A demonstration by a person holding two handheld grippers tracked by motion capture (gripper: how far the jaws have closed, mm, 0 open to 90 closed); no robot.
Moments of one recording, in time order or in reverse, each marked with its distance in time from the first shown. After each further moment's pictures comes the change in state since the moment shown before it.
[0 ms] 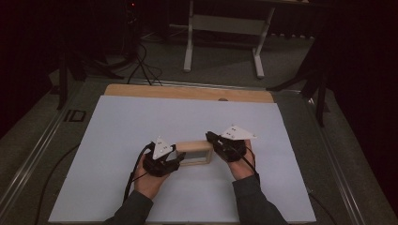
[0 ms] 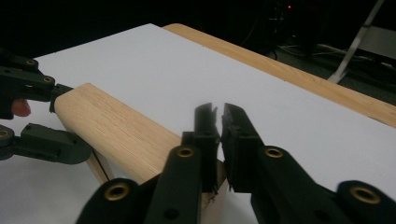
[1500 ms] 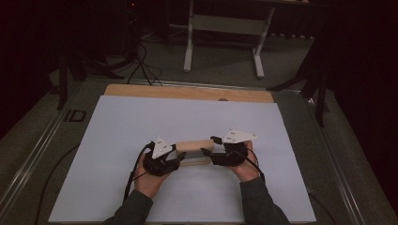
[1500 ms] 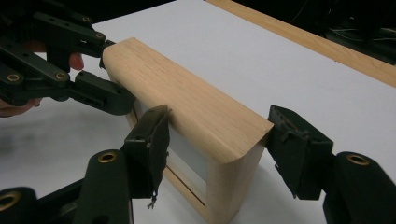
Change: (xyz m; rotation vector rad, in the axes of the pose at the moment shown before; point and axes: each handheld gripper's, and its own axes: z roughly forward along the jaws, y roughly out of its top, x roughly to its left) left arm 0.002 0.000 0.002 -0.004 -0.011 -0.004; right arm -0.006 -0.013 -0.002 0.089 0.182 -0.039
